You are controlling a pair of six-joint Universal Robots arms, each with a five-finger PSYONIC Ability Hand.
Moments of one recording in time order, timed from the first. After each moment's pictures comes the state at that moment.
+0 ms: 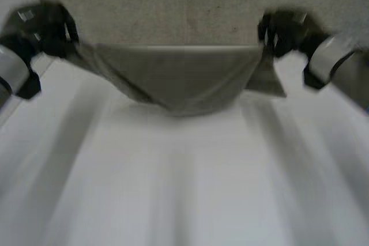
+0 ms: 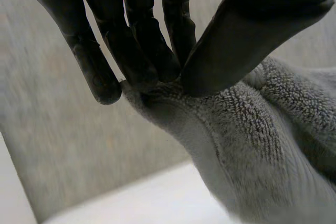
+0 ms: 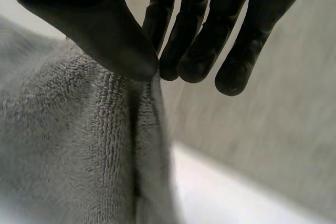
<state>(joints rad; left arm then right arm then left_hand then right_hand) 4.57 -1.68 -1.47 3.22 -1.34 3.10 1.84 -1.15 1.10 0.09 1.22 3.12 1.29 1.35 1.34 1.36 1.14 1.33 1.32 1.34 1.34 1.17</state>
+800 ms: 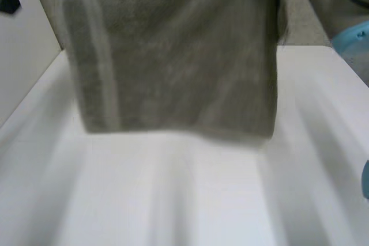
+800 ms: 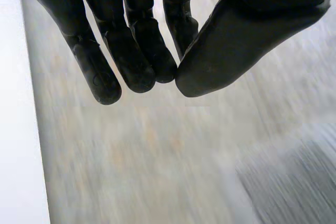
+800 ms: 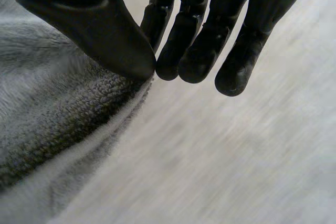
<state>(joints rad) 4.61 -2.12 -0.62 3.16 -1.42 2.99 1.96 -0.71 0.01 0.25 1.40 2.75 1.31 1.35 1.34 1.36 1.16 1.34 1.34 1.34 1.34 1.17</state>
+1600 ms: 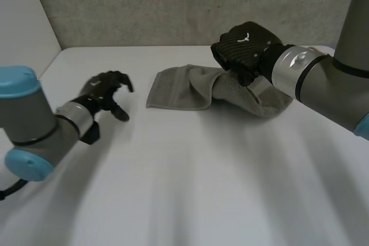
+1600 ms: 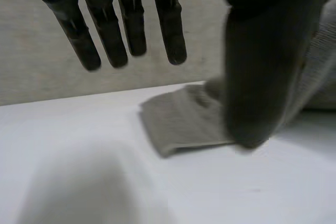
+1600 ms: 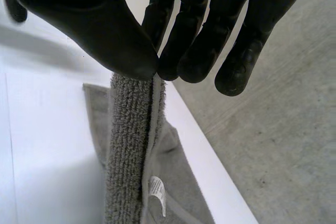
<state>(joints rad) 4.43 -2.09 -1.49 3.40 -1.31 2.97 2.04 -1.15 1.00 0.35 1.22 2.57 0.44 0.46 0.47 0.47 0.25 1.34 1.34 1.34 1.34 1.17</state>
